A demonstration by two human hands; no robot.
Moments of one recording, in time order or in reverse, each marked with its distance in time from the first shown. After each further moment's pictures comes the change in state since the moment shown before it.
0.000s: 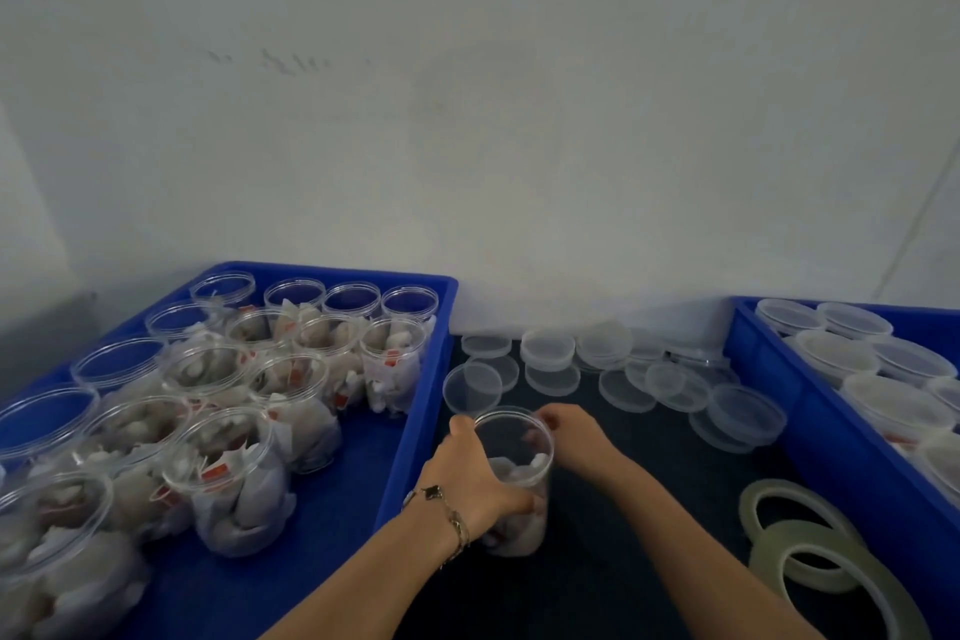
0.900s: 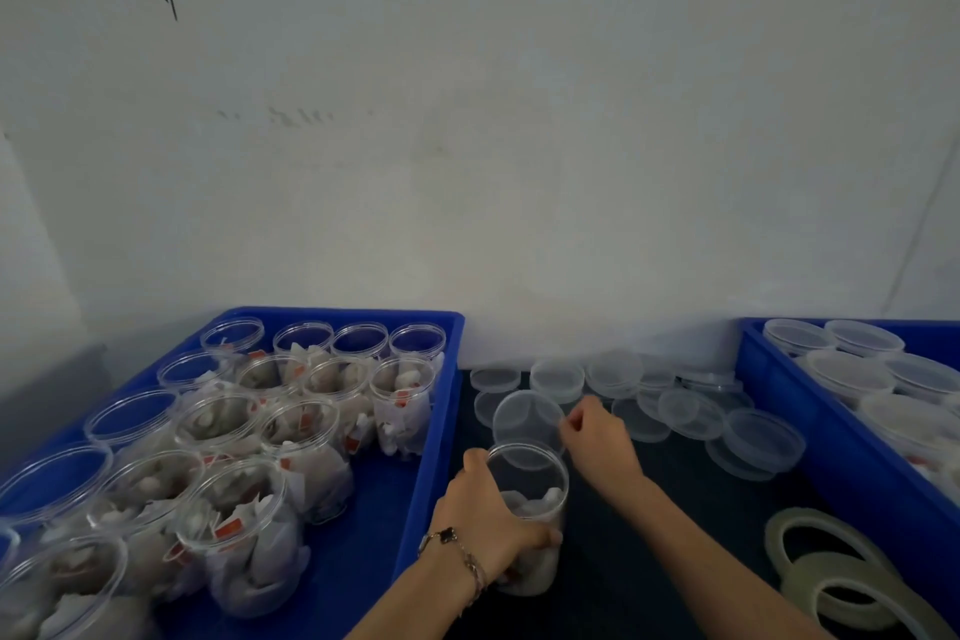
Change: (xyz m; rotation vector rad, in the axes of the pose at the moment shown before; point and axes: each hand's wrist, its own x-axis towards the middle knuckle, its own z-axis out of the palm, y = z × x) left_hand 0.007 0.003 -0.004 0.017 0.033 0.003; right_hand 0.007 -0.015 -0.014 -0.027 0.344 0.044
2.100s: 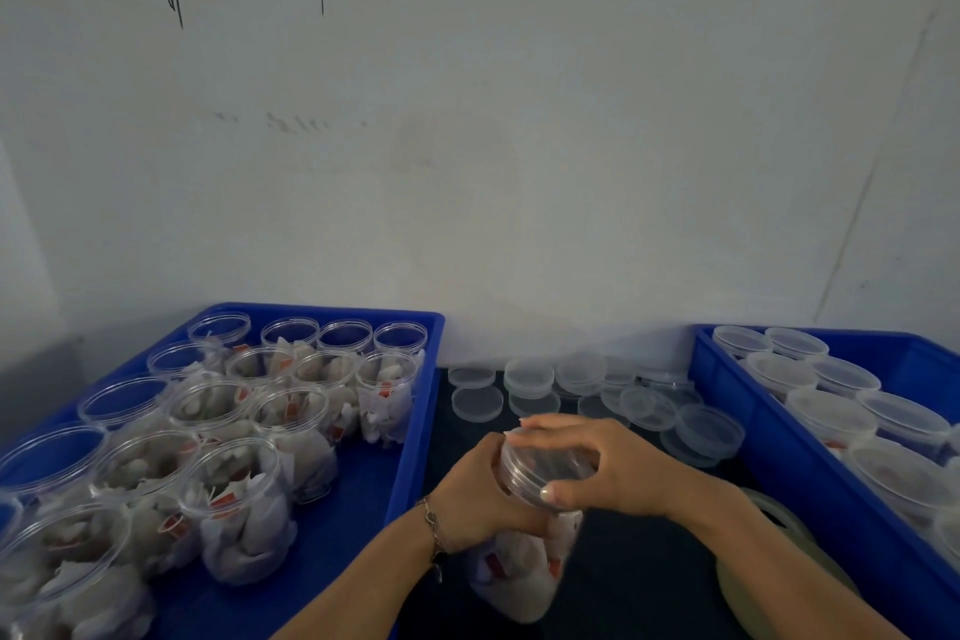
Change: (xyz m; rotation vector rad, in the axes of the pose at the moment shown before) left_hand -0.016 0.010 -0.007 -0.274 -0.368 0.369; right_hand -0.097 -0.037 -0.100 -0.033 -0.580 -0.525
